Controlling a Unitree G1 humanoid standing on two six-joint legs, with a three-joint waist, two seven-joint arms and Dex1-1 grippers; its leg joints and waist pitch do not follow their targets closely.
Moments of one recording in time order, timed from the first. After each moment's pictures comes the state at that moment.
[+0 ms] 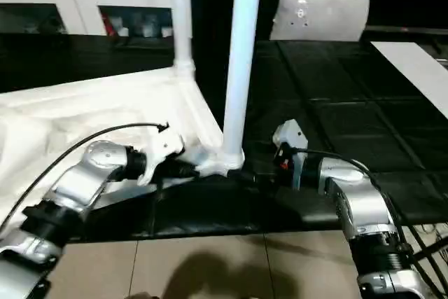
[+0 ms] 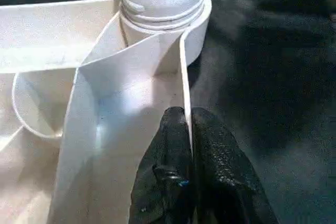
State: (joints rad) left arm -0.56 0.38 -0.34 0.41 0.03 0.24 -1.13; right arm -0.38 -0.46 0.06 0.28 0.26 0.23 1.17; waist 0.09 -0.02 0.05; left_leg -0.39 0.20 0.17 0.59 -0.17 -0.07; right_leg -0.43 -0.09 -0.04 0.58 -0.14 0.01
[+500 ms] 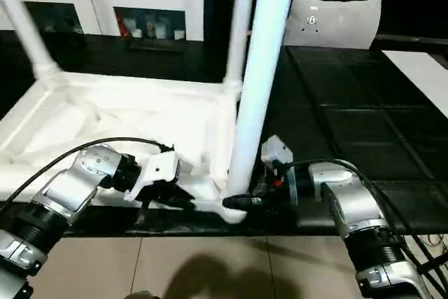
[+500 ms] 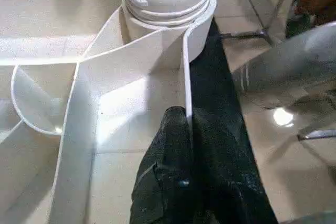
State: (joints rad) left arm -0.56 0.45 -0.43 0.38 0.00 0.10 -1.37; right arm -0.41 -0.48 0.18 0.36 0.26 0.20 1.41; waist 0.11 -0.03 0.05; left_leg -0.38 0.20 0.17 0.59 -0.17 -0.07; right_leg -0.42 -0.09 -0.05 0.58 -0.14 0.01
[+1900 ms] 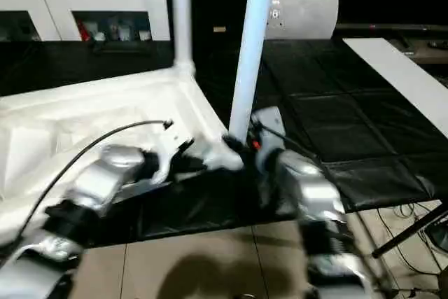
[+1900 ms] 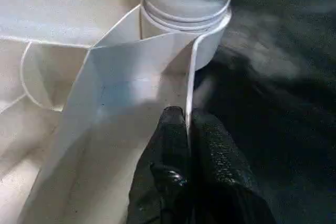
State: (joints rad) left arm -0.61 0.13 -0.23 0.46 0.04 0.50 -0.72; right arm -0.52 -0.05 -0.06 0.45 0.12 0.34 0.40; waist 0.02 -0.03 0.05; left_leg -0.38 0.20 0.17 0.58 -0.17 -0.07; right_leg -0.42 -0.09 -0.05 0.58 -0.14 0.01
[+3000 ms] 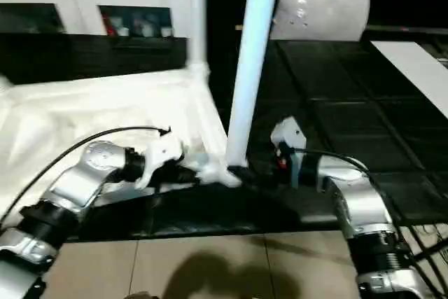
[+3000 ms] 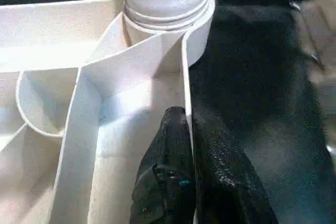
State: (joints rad) left arm -0.57 0.40 -0.37 0.43 0.01 0.14 -1.20; right arm -0.37 -0.47 0.08 0.27 0.27 0.21 1.20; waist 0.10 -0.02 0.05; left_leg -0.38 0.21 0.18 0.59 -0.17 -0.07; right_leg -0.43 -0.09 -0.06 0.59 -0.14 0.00
